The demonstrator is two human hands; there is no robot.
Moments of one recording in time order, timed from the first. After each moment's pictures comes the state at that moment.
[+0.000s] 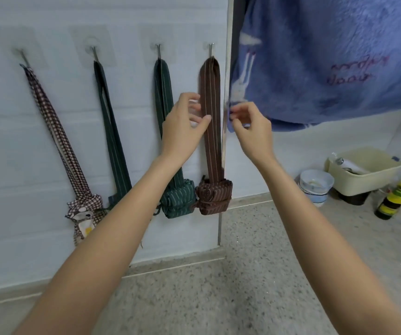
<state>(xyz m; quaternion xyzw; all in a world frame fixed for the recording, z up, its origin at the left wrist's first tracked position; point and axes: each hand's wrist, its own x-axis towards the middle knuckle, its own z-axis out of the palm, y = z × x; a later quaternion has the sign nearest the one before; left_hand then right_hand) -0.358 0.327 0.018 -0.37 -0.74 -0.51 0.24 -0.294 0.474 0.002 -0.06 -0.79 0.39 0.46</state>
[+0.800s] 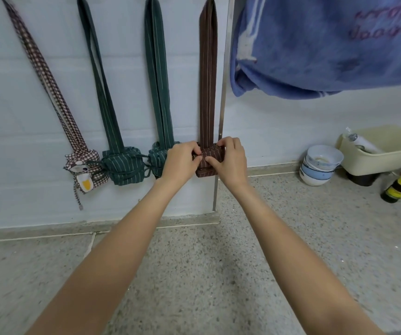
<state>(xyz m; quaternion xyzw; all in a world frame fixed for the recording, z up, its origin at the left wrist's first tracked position) -0.332 0.319 -0.123 -0.29 -0.88 -0.35 0.11 -0.286 0.454 -0.147 -0.12 -0.89 0.31 0.31</state>
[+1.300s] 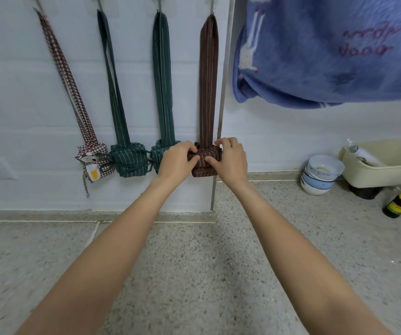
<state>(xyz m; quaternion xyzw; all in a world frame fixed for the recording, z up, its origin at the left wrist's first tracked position) -0.307 0.314 -0.113 -0.26 -0.90 -0.33 0.14 -0.272 0.464 -0.126 -0.08 -0.93 0.22 0.27</state>
